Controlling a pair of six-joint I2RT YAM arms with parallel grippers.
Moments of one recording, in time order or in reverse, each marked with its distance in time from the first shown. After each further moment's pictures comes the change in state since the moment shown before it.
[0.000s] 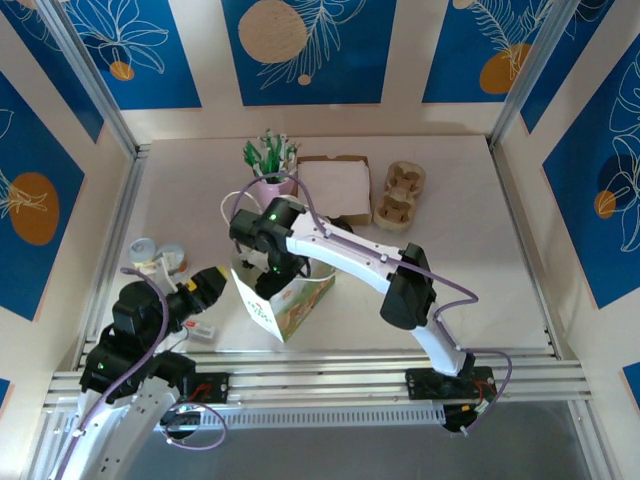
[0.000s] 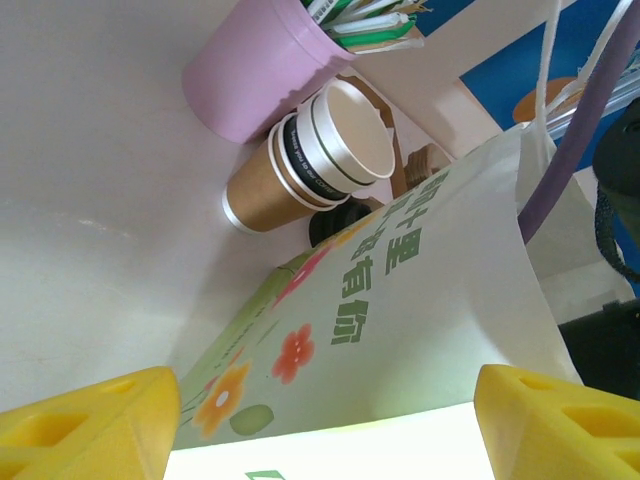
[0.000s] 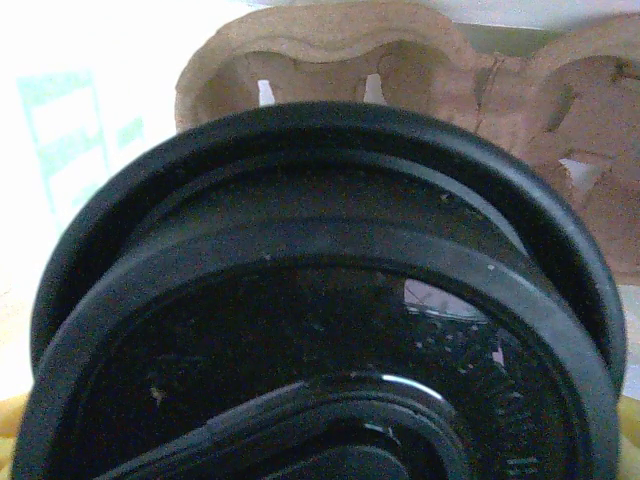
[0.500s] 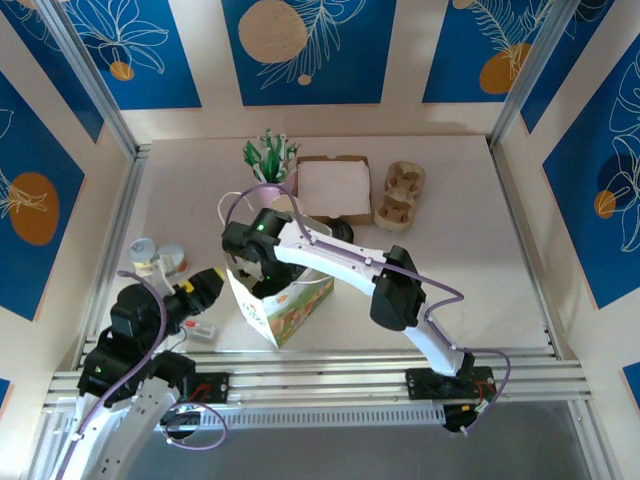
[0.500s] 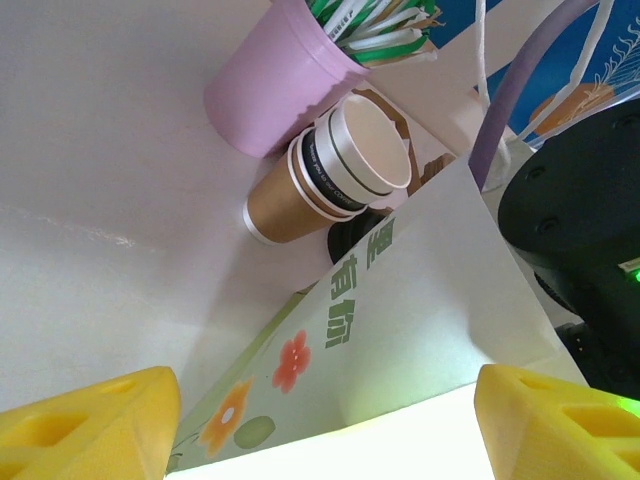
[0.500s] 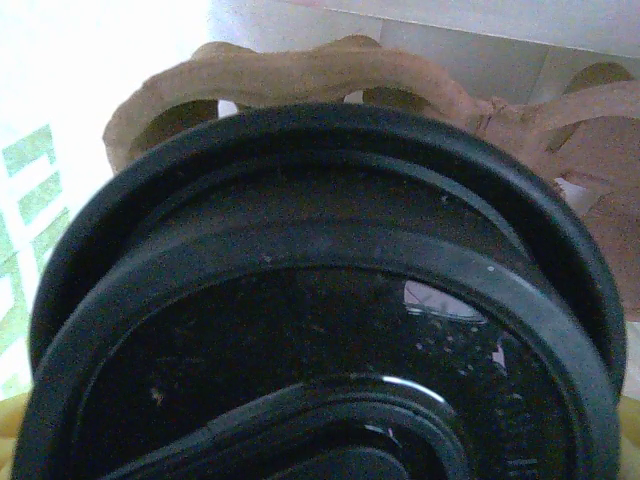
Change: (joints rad) left arm 0.000 -0.023 0.007 -0.028 -0.044 0.031; right arm 0.026 0.065 0.014 0.002 0.014 0.030
